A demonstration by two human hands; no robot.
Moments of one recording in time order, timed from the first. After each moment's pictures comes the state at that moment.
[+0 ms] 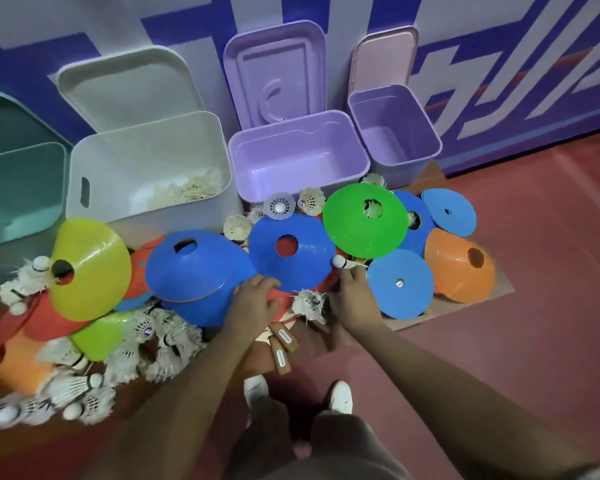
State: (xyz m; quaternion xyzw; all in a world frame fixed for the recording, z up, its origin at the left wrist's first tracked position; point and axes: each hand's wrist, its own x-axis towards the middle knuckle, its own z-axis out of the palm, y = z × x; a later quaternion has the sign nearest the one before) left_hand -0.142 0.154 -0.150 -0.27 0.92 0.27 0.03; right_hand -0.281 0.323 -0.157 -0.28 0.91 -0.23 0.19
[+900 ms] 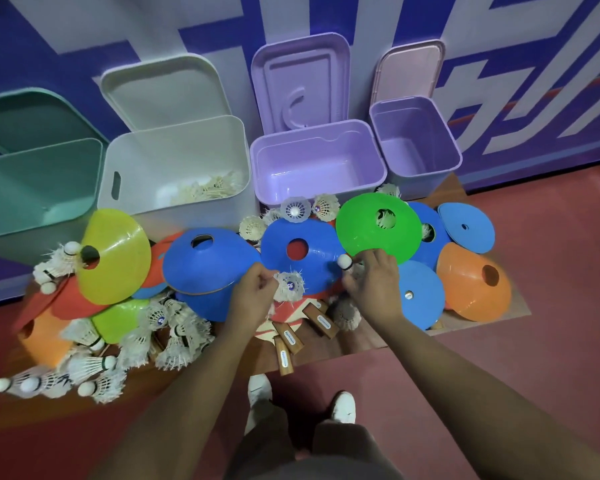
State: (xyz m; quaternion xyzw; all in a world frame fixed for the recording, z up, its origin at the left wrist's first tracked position) left_hand -0.152 0.171 -0.096 -0.48 0.74 0.47 -0.09; right_hand -0.319 0.322 -0.135 -0.29 0.91 -0.29 0.07
